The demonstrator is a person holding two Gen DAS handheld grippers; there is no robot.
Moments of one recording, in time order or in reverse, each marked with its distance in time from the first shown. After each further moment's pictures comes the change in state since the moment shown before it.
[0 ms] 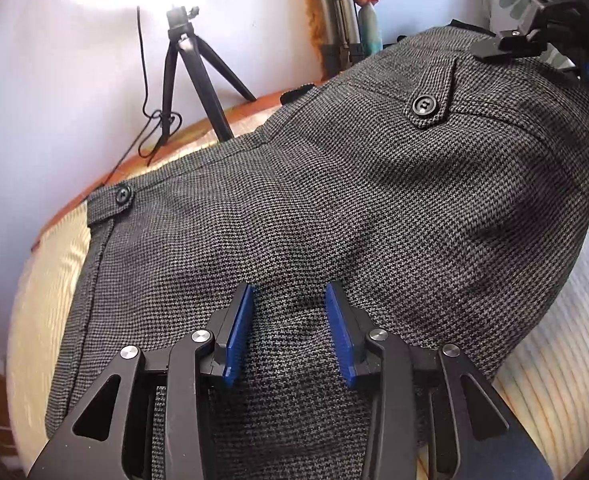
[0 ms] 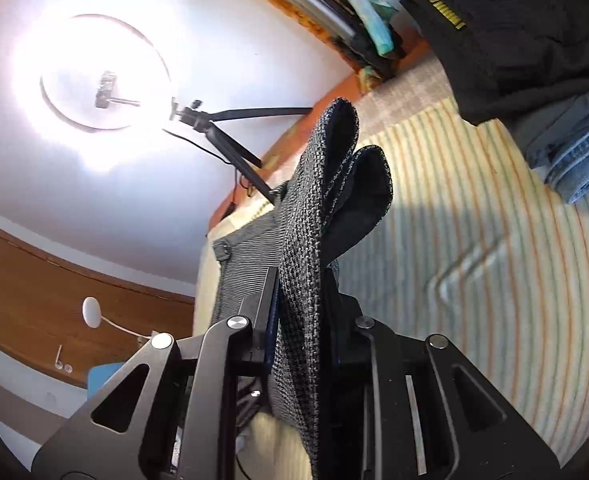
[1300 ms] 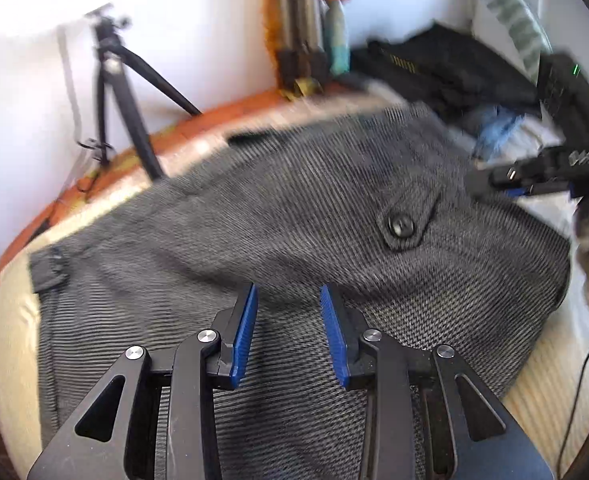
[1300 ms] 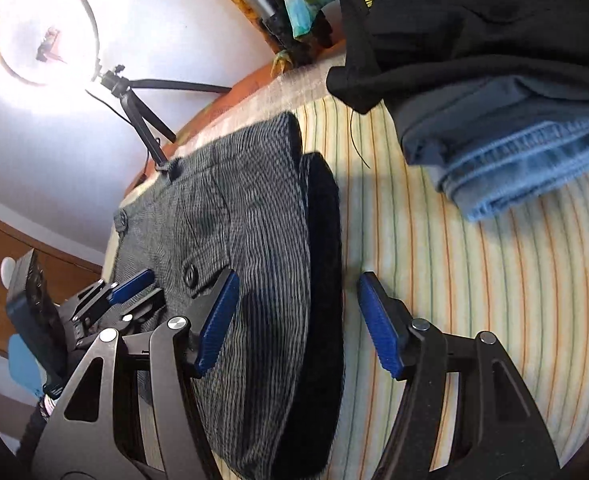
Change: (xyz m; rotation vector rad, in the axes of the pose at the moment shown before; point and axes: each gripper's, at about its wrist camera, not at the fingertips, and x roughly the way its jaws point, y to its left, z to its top) left arm 0.009 -0.010 0.055 0.007 0.022 -0.125; right arm 0.004 -0.066 0.004 -0.134 0.052 -0.272
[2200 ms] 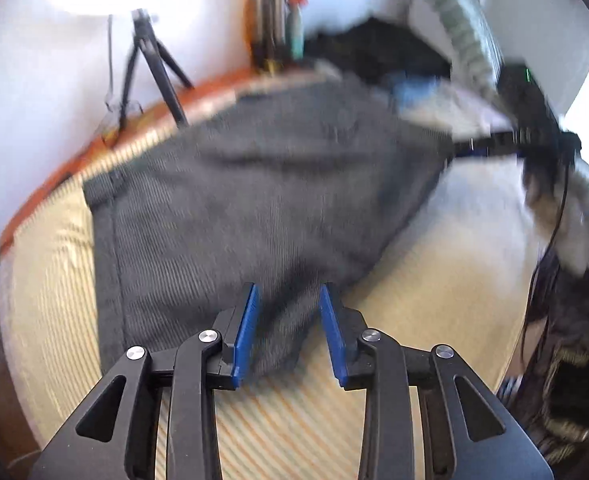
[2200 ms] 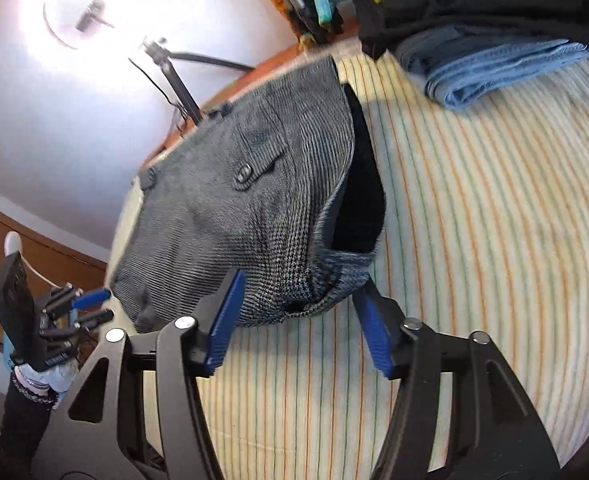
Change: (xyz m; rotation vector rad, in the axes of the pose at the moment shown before) left arm -0.114 0.035 -0.066 0.092 0.090 -0.187; right arm -0.060 0.042 -0.088 0.000 -0.060 -0.057
